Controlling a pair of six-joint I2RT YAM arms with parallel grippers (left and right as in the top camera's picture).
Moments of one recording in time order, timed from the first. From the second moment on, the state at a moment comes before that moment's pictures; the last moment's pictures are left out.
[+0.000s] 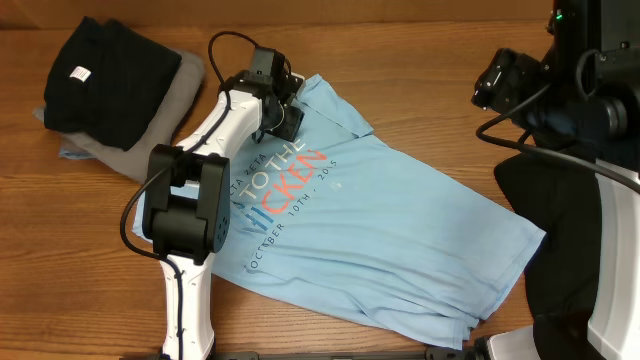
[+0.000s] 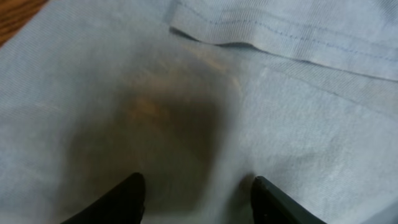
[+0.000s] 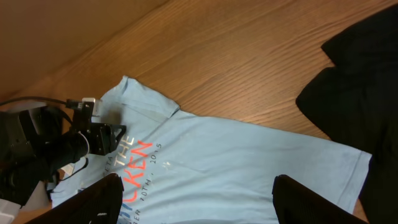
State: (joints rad) left arm -0.25 2.28 1.73 -0.65 0.11 0.13; right arm 0.16 1.63 2.30 -1.64 0.04 0.59
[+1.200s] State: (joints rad) left arm 0.03 2.30 2.28 -1.03 0.32 -0.07; right arm -0.14 1.64 1.30 -1.02 0.03 0.66
